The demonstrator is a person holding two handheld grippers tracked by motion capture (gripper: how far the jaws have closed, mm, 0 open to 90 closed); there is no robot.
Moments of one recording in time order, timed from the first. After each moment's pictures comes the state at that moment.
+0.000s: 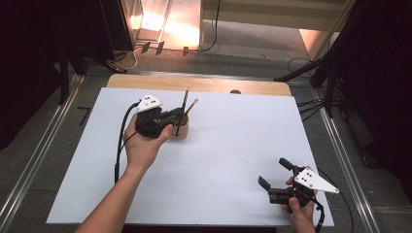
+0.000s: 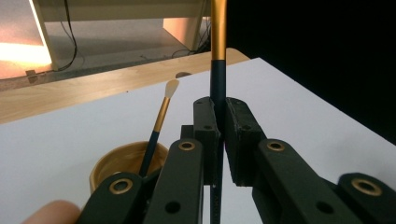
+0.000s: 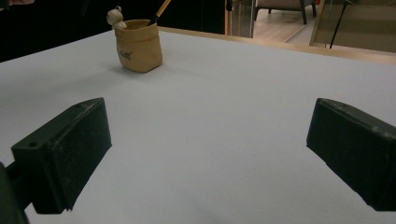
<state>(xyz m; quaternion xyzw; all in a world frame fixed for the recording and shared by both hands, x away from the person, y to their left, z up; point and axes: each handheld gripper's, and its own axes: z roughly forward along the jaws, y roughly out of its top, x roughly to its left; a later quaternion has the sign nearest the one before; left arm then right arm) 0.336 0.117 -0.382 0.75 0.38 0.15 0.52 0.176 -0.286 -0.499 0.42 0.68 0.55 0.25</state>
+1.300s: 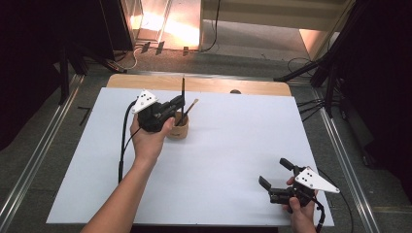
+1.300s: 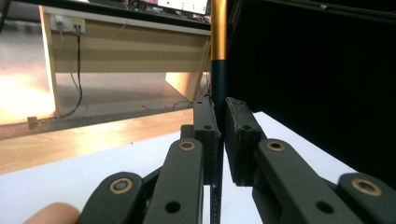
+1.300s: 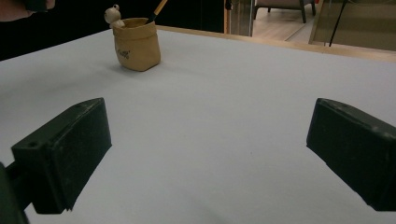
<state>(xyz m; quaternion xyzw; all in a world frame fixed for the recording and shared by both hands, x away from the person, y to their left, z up) 0.355 0.115 -0.396 0.68 0.37 0.19 0.61 0.176 -0.289 -0.501 0.42 0.68 0.54 0.25</state>
